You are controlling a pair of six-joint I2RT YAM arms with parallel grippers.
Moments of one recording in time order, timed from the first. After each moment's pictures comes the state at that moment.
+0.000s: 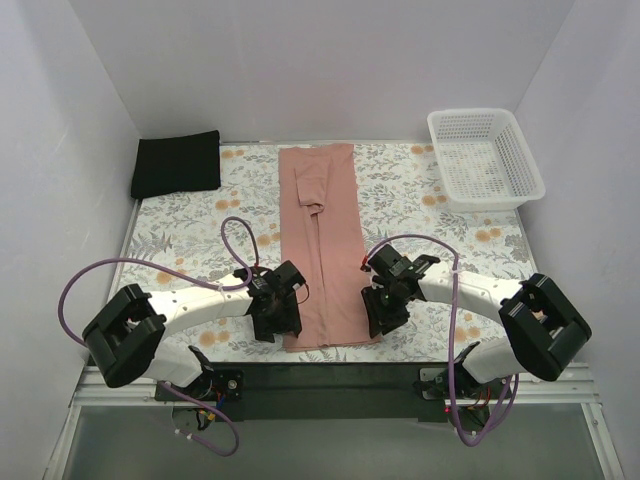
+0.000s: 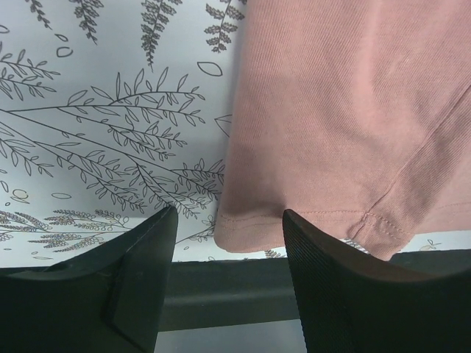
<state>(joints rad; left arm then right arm) -0.90 1.38 0.71 -0.72 -0.02 -1.08 0.77 1.41 0.71 -0.64 -0.27 0.43</state>
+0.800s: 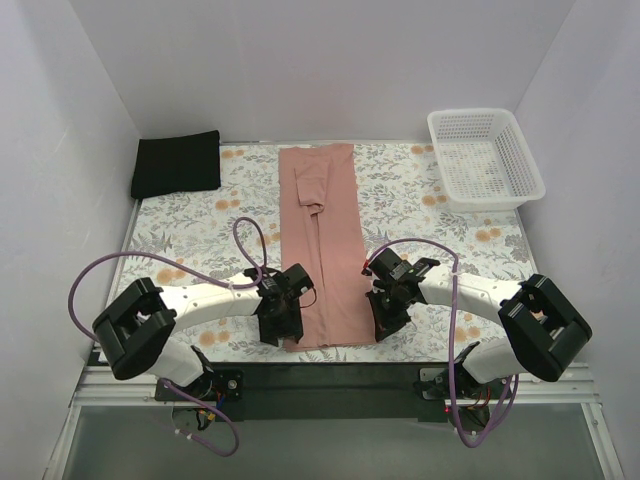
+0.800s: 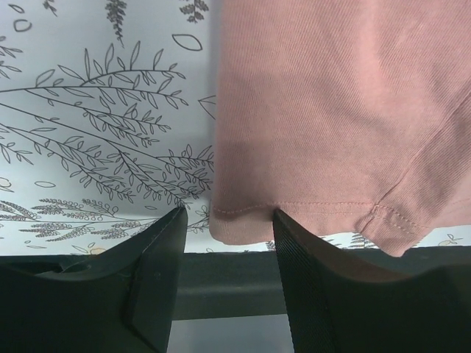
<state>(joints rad) -0.95 1.43 0.75 -0.75 -0.01 -1.08 0.78 1.40 0.67 -0.64 -0.30 0.46</state>
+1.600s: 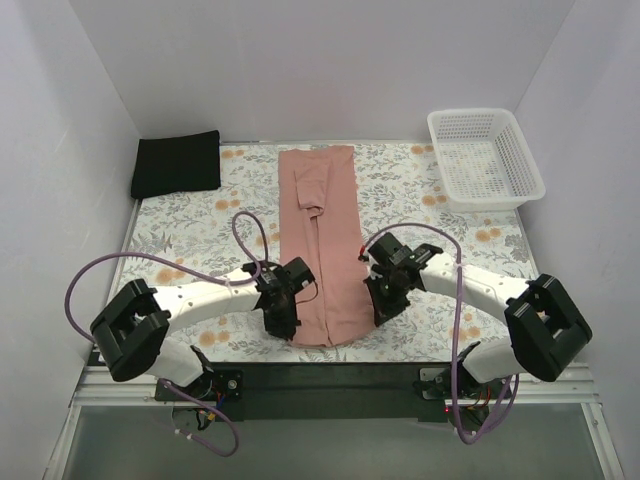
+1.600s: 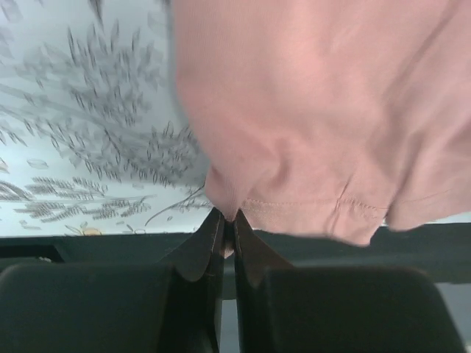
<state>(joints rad) -0.97 1.42 0.79 -0.81 0.00 -1.09 0.76 1.38 0.75 -0.72 -0.28 0.36</state>
